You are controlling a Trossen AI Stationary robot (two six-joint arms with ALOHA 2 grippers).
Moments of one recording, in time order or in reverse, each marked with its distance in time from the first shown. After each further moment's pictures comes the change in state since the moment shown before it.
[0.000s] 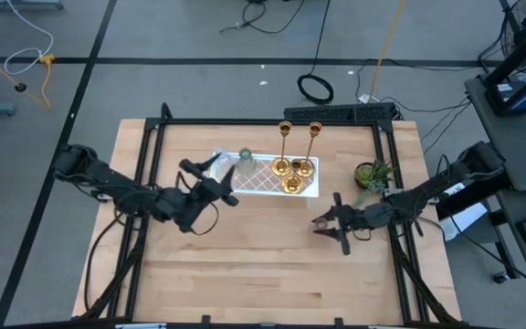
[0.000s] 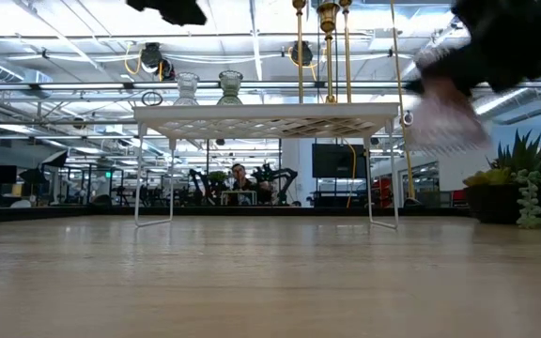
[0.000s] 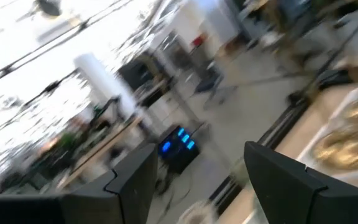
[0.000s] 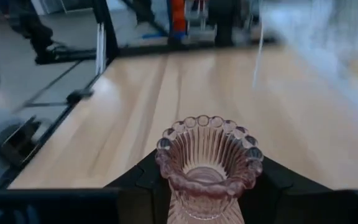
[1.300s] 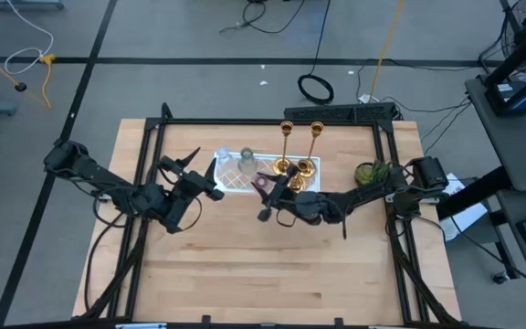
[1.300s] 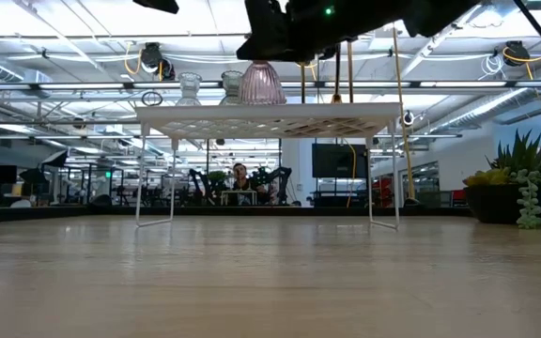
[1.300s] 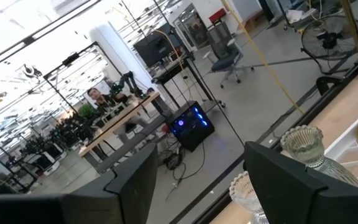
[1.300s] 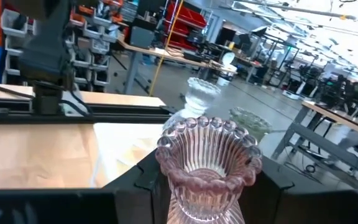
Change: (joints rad) left arm -0.067 -0.118 0.000 0.011 -0.207 0.104; right arm -0.253 0.695 0.751 0.158 0.460 -0.502
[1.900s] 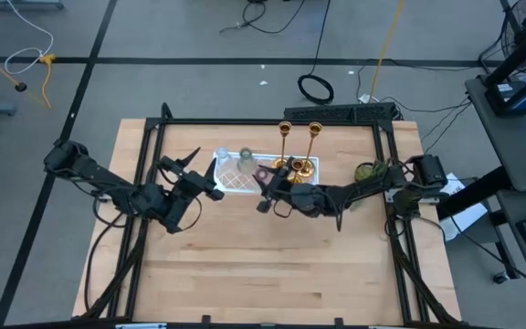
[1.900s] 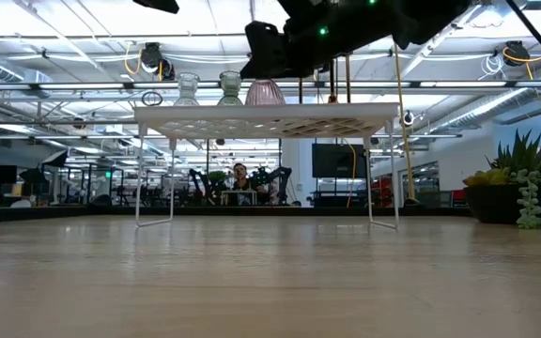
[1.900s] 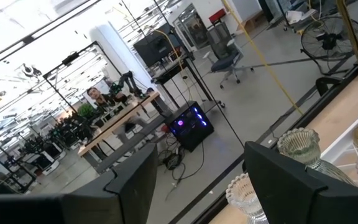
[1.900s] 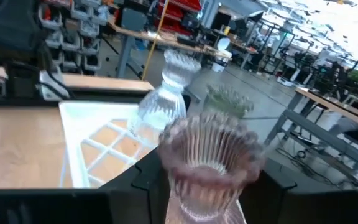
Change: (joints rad) left arm 0.000 0.000 0.000 0.000 0.000 -0.006; right arm -0.062 -0.001 0.000 -0.078 -0.030 0.037
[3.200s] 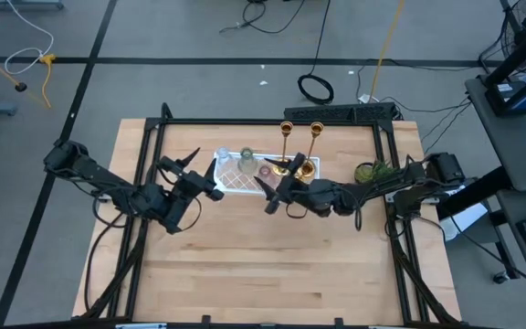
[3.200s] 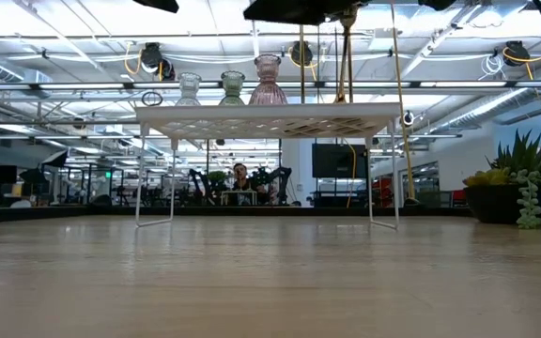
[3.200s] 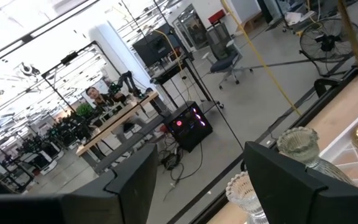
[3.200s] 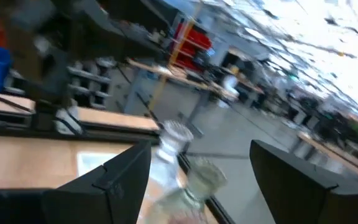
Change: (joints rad) left arm -0.005 0.000 0.000 0.000 -0.001 -0.008; right arm 0.042 -0.149 -0.002 0.010 -0.041 -0.194
